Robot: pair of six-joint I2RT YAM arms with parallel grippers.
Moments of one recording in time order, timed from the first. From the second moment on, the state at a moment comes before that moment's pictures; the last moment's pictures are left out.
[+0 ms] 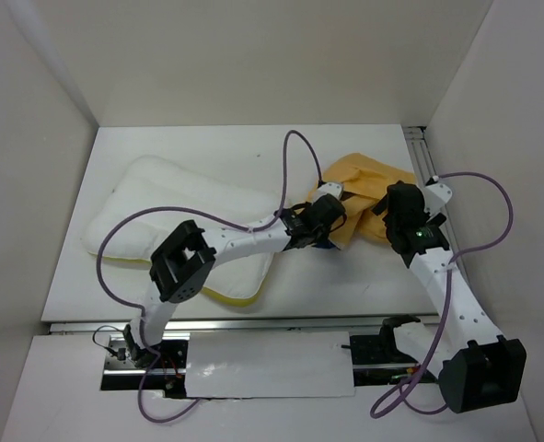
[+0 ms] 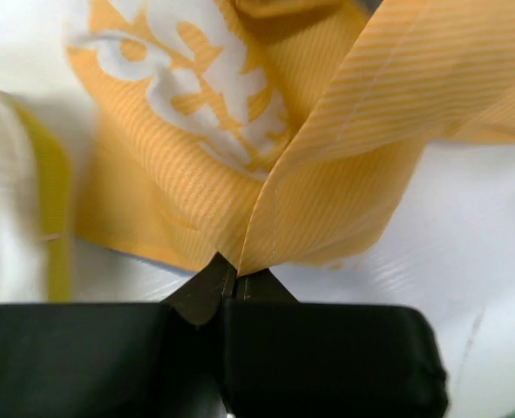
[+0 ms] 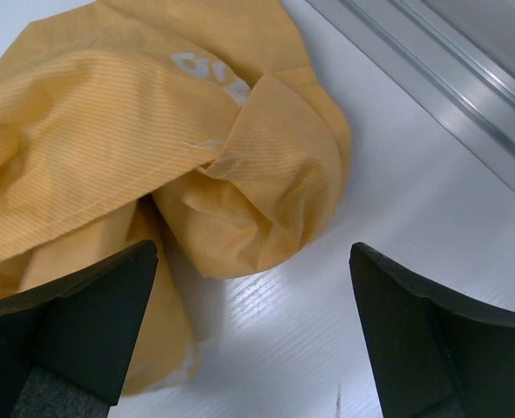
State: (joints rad) left arm -1.01 2.13 1.69 -0.34 -0.36 -0.51; right arm 0.14 1.00 0.81 -0.52 0.59 0.71
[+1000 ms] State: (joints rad) left arm -0.96 1.74 1.85 -0.40 -0.58 -0.19; right arm 0.14 1.25 0.77 -0.11 0.37 0.49
